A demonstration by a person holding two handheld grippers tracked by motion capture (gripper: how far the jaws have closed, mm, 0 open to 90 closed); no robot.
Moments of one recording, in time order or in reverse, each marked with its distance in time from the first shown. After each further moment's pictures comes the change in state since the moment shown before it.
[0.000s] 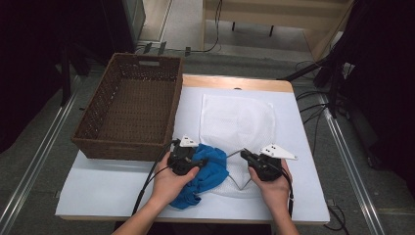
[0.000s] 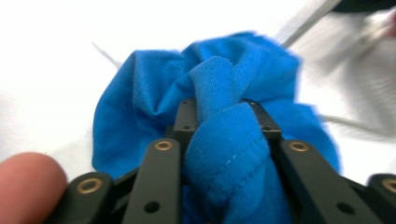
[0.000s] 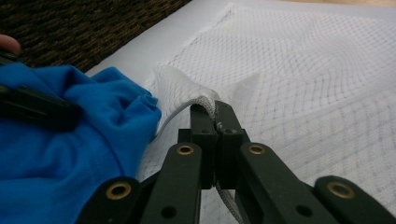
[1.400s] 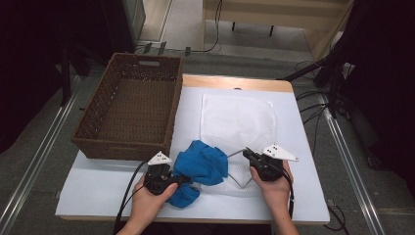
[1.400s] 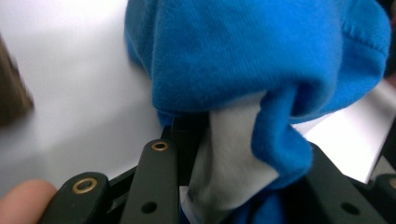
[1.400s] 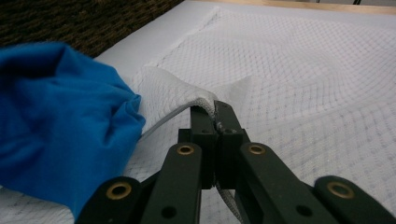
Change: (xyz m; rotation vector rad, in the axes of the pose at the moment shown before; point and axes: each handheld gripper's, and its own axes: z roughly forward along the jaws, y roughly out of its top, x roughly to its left) left arm 0.024 -0.072 -0.029 -0.002 -0.062 -0.152; right arm -0.002 -0.002 -0.002 -0.021 -0.052 -0.012
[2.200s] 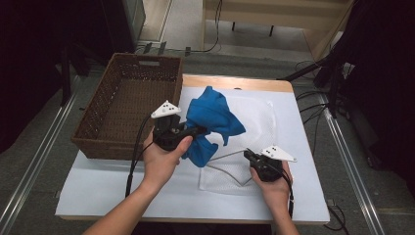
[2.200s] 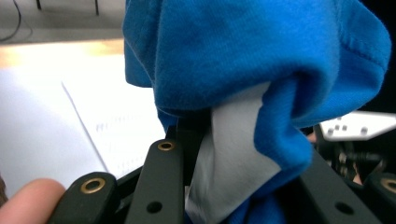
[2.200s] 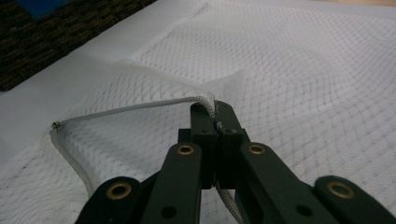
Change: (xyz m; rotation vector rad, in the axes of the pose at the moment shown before) left arm -0.058 0.129 -0.045 -0.286 0.002 0.085; right arm -0.003 -0.007 0.005 0.019 -0.032 -0.006
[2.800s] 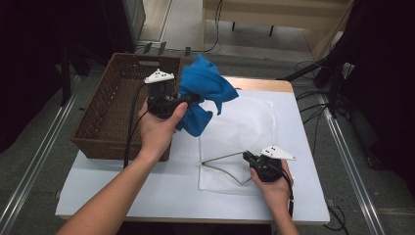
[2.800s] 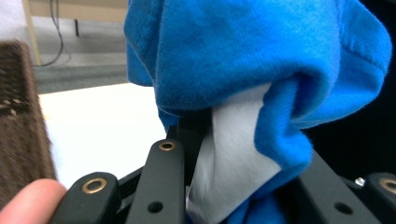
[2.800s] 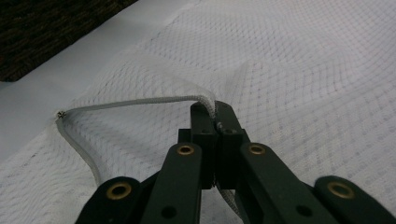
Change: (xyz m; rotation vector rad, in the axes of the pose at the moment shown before) left arm 0.023 0.066 0.005 -0.081 0.091 0.011; right arm 0.000 0.000 0.001 0.053 0.023 0.018
